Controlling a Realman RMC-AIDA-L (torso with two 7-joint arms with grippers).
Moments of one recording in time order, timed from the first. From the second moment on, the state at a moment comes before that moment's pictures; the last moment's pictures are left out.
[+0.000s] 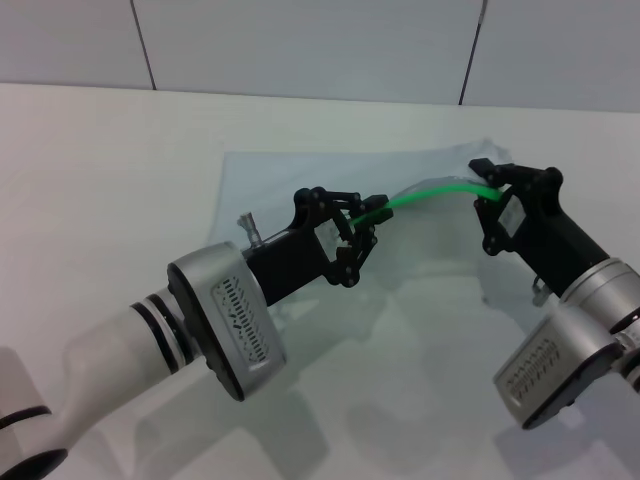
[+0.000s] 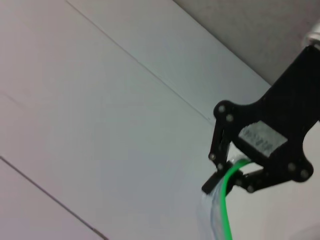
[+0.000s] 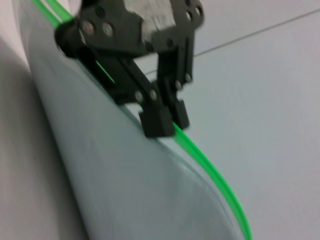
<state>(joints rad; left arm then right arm) -0.72 -2.05 0.26 -0.31 1.72 1.17 0.59 0.53 2.03 -2.77 -0.42 1.07 -1.01 -1.16</state>
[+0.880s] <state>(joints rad) -0.65 -2.05 0.14 -0.30 1.70 1.18 0.60 0.48 2.02 -2.63 -0.30 1.08 -1.12 -1.01</state>
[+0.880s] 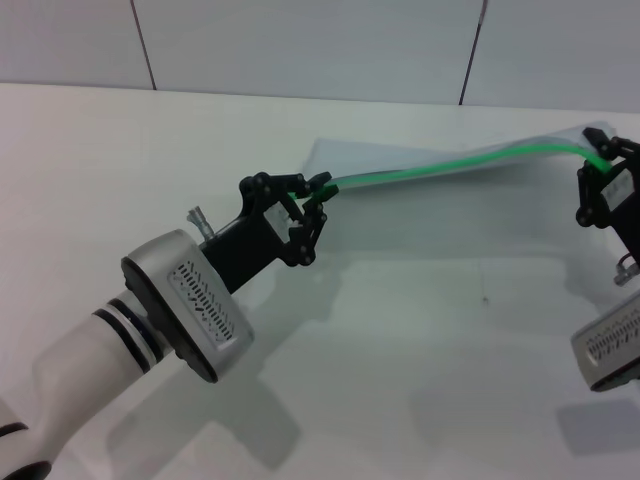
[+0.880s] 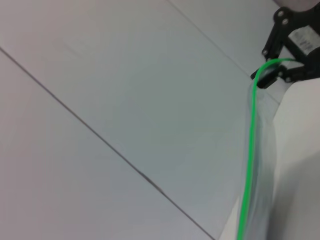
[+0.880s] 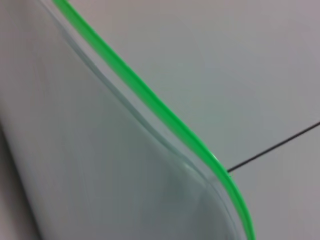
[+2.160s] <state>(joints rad) -0.60 -2.04 0.04 -0.29 1.58 1.49 0.34 0.39 2.03 -2.57 -0.28 1.05 -1.57 -0.65</state>
